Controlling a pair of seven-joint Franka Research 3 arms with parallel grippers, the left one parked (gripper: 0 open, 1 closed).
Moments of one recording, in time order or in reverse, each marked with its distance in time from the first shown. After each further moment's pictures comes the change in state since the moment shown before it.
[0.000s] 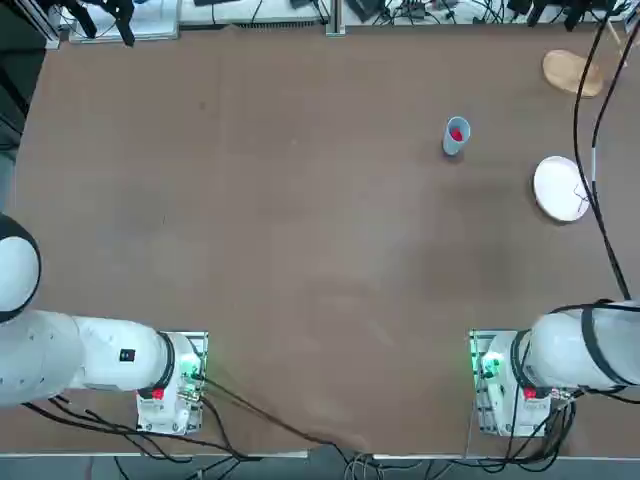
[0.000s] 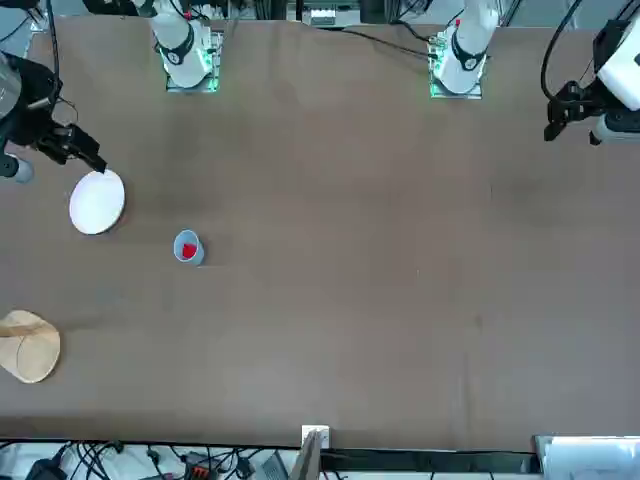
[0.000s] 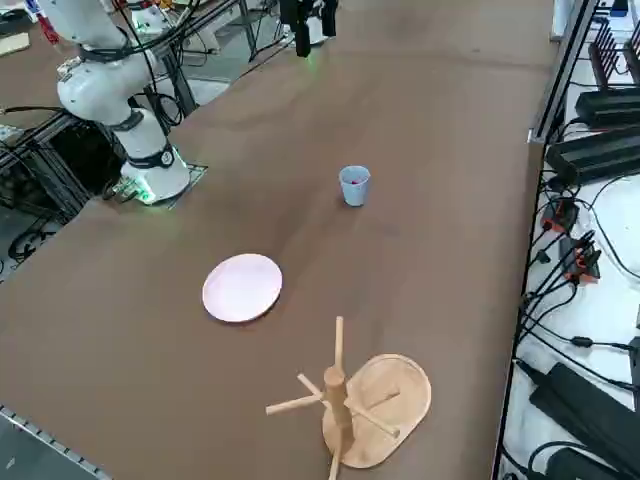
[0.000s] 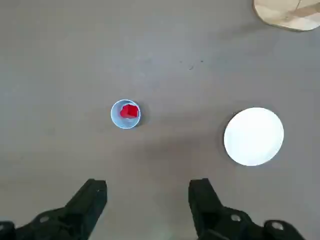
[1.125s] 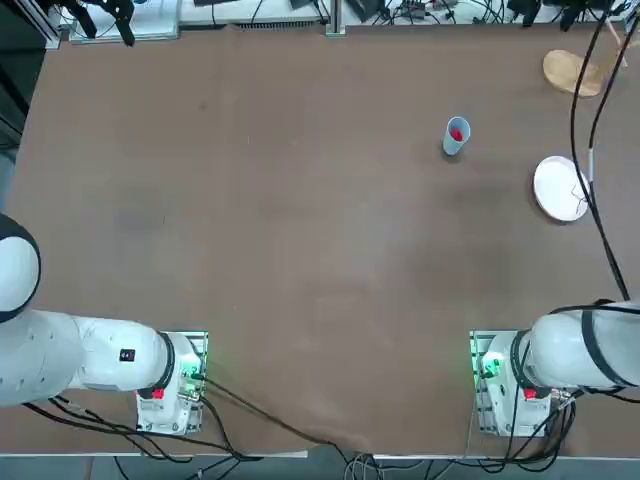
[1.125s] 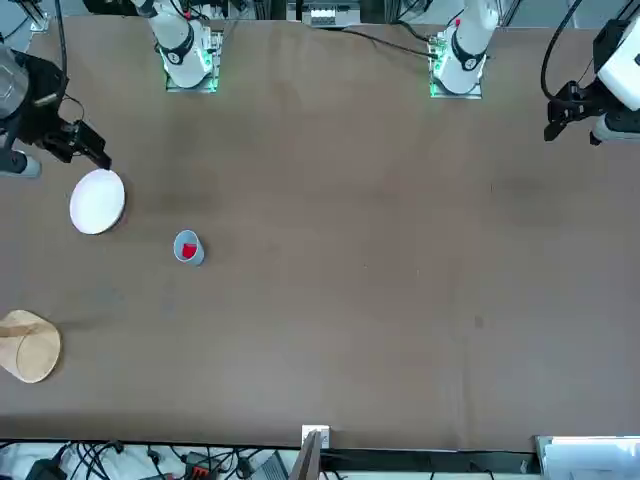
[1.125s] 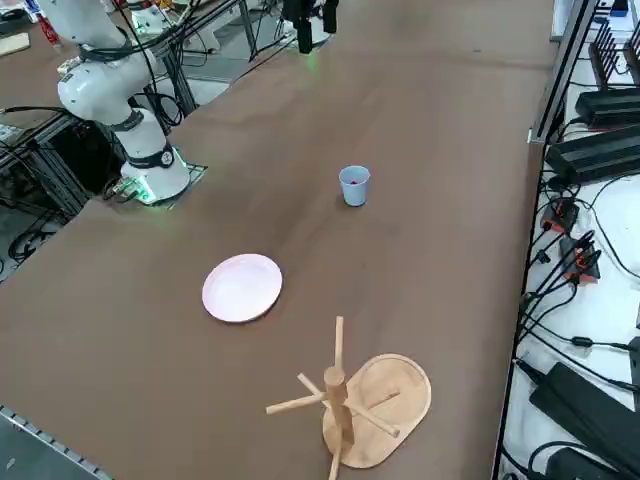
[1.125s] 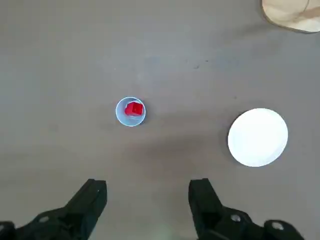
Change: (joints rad) arm 0.020 0.004 0.008 -0.011 0.001 0.012 0.000
